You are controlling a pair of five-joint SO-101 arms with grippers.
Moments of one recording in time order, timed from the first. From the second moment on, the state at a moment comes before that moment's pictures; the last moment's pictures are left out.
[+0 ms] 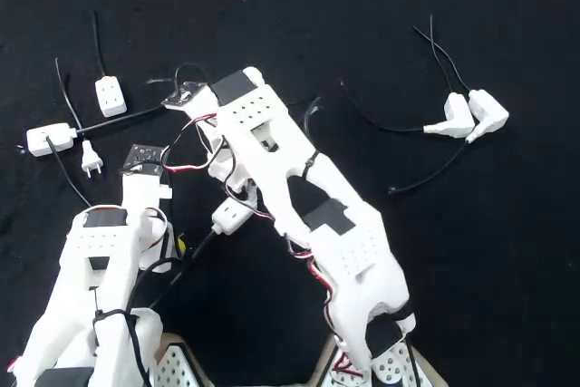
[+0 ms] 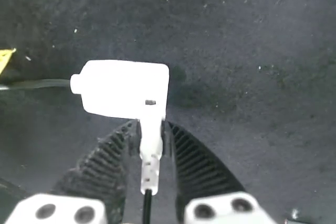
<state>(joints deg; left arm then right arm) -8.0 -37.6 70.8 54.7 -12.9 -34.7 39.1 -29.5 99.4 18.6</state>
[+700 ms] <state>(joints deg) -8.0 -37.6 70.8 54.7 -12.9 -36.8 41.7 -34.1 99.5 18.2</state>
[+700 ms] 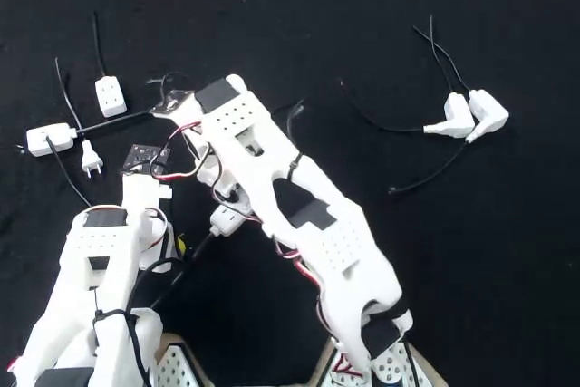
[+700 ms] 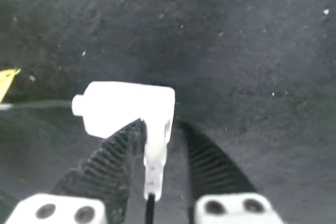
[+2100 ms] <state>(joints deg) -36.0 -36.8 65.5 53.4 -0.5 -43.3 11.8 25.6 56.4 62.1</state>
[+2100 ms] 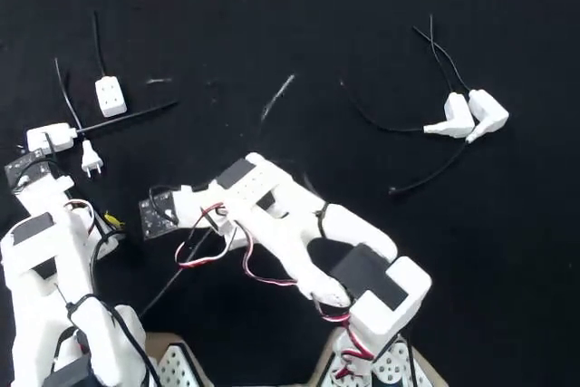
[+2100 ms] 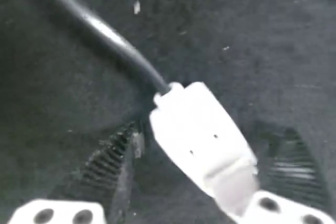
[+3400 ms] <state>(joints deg) -33.1 -36.6 66.4 49.4 -0.5 16.9 39.5 -34.7 77.2 17.8</state>
